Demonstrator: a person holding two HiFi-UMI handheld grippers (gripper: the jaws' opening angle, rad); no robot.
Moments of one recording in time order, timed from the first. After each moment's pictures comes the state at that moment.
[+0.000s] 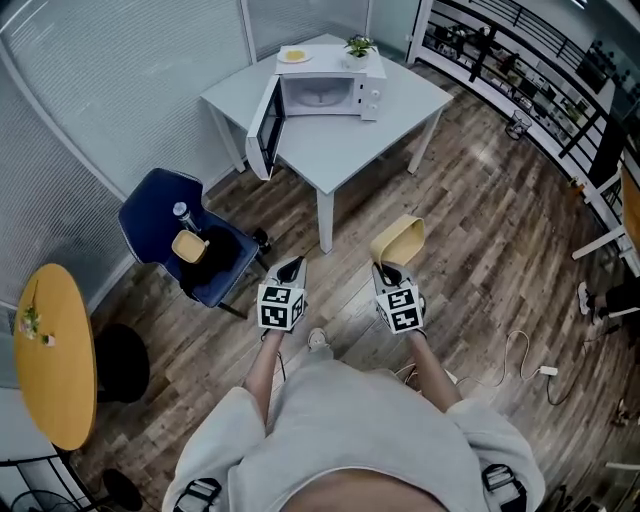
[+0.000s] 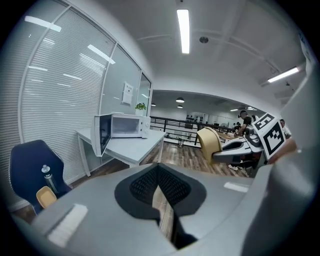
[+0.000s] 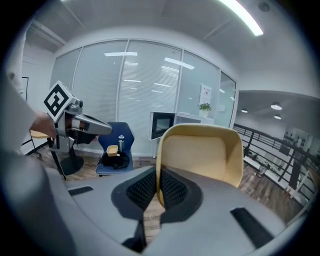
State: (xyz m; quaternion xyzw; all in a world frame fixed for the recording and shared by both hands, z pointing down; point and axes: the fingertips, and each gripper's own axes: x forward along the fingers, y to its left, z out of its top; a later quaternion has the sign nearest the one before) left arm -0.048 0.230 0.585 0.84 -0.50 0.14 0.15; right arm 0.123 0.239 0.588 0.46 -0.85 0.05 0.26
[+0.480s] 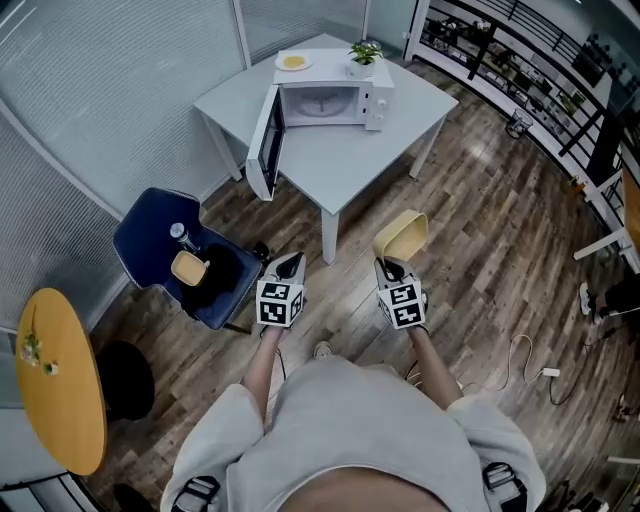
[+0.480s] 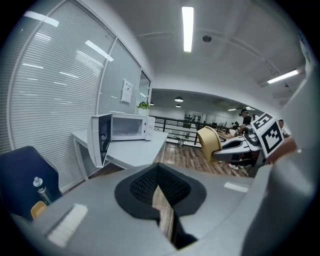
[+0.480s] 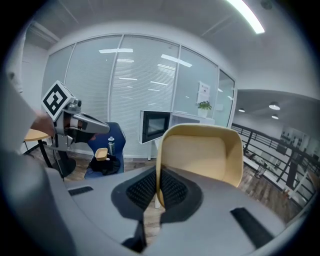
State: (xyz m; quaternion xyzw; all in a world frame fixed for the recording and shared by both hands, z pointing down) left arm -0.081 0.123 0.589 0.85 -0.48 0.14 0.15; right arm 0.098 0.135 0.589 0.48 -0.84 0.06 0.26
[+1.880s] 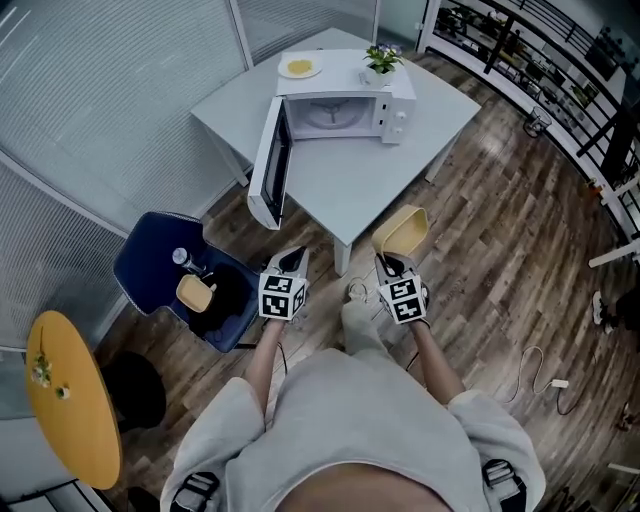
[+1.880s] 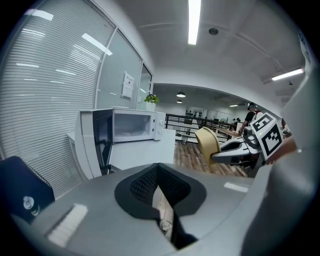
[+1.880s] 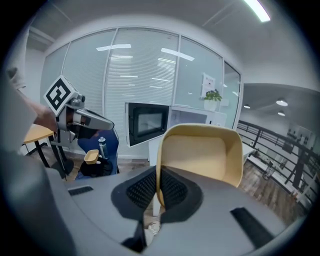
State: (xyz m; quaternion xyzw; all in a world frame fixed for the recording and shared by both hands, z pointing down) left arm -0.102 -0.020 0.610 0.85 -0.48 0.16 0.16; right arm 0.068 -0.004 0.621 0.45 -0.85 0.07 0.27
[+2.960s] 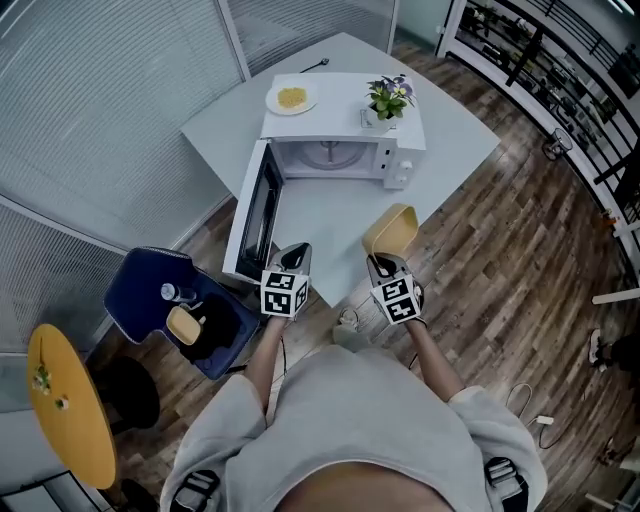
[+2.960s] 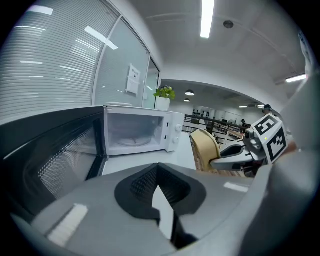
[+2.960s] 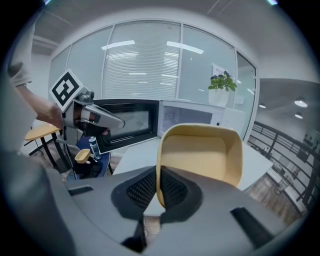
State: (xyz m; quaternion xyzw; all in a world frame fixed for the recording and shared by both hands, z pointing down) left arm -0.059 -0.218 0.610 0.83 -0.51 0.17 0.18; right arm 0.084 -0.203 0.627 0.38 -0.87 0.07 0.29
